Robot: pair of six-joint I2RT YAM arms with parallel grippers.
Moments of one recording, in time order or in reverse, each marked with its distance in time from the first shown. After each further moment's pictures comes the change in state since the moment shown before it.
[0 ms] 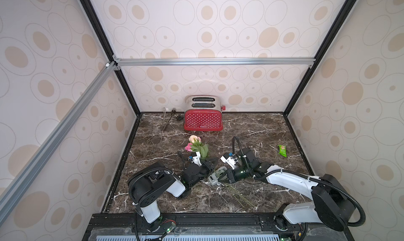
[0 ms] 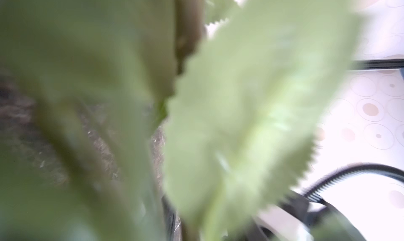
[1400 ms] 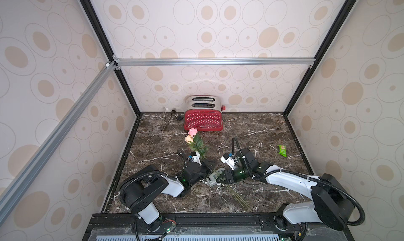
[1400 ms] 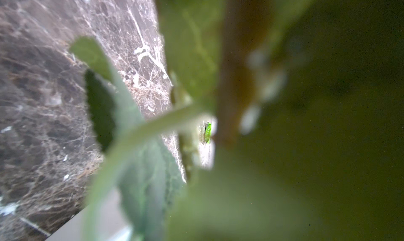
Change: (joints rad) left arm 0.000 -0.075 0.014 -0.135 -0.006 0.039; right arm -0.033 0.027 -0.052 0.095 -0.099 0.108
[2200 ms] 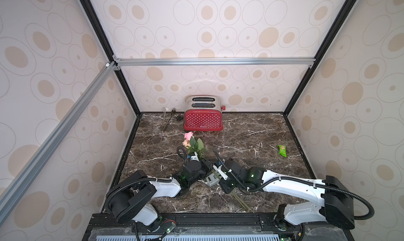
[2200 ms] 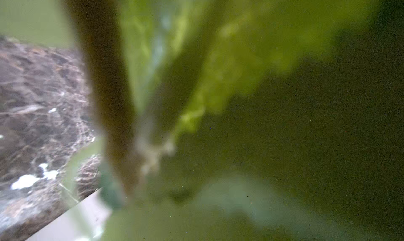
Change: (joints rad) left arm 0.000 -0.159 0.035 -0.331 -0.001 -0.018; right arm 0.410 -0.029 0.203 -0.394 0.874 -0.245
